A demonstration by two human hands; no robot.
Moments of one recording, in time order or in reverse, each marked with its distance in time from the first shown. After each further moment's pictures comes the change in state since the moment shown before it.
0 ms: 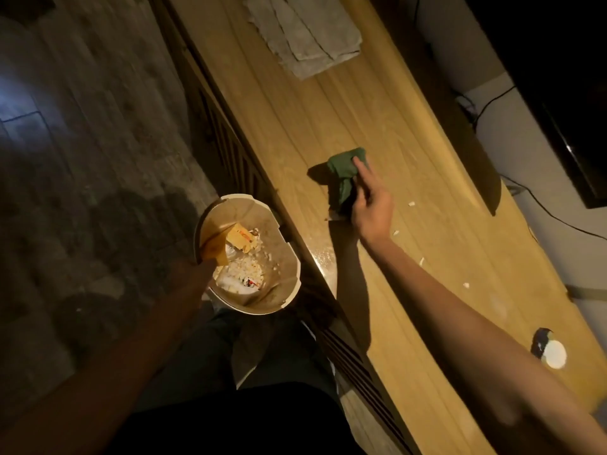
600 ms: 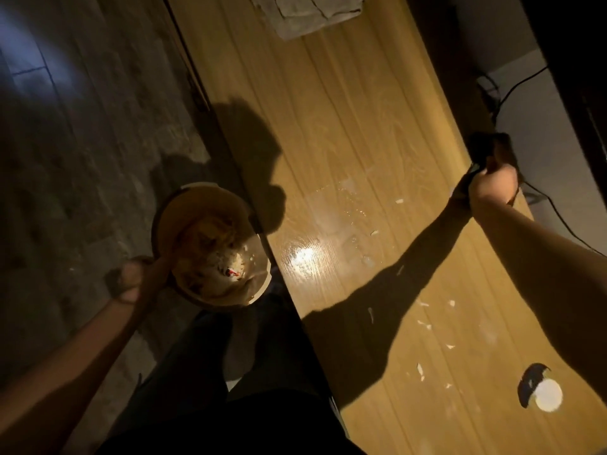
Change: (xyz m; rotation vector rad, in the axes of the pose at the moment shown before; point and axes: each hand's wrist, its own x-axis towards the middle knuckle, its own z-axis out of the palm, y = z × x) left_hand 0.006 -0.052 0.018 -0.157 0.062 -0.014; right_hand 0.153 0.202 -0.150 -0.245 0.191 0.580
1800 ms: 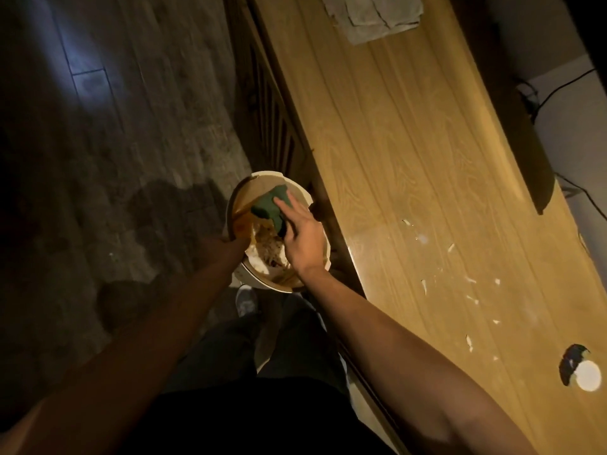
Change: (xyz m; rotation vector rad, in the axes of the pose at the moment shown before) left_hand -0.058 0.010 -0.011 0.001 0.014 0.011; right_hand -0.434 -0.069 0.139 0.156 -0.568 -0.770
